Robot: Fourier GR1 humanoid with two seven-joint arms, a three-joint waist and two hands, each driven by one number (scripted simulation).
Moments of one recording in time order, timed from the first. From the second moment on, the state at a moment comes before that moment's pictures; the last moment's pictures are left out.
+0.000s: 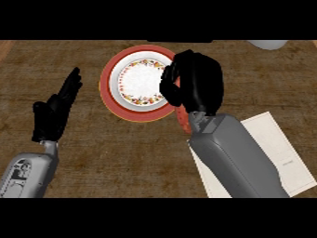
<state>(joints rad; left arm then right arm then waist) -0.27 0.23 -0.05 -1.42 -0.04 0.08 0.10 -0.74 -0.02 0.37 -1.43 1.00 -0.15 0.84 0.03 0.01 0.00</state>
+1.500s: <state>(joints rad) -0.36 0.18 -0.07 -1.36 -0.07 0.05 0.09 -1.05 0.00 0.44 -0.61 0.34 -0.71 0.52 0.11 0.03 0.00</state>
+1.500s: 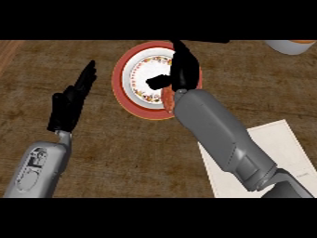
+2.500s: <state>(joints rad) -0.26 0.21 0.01 -1.42 -0.06 0.05 0.11 -0.60 -0.17 0.34 -1.13 0.21 -0.85 0.35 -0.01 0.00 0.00</state>
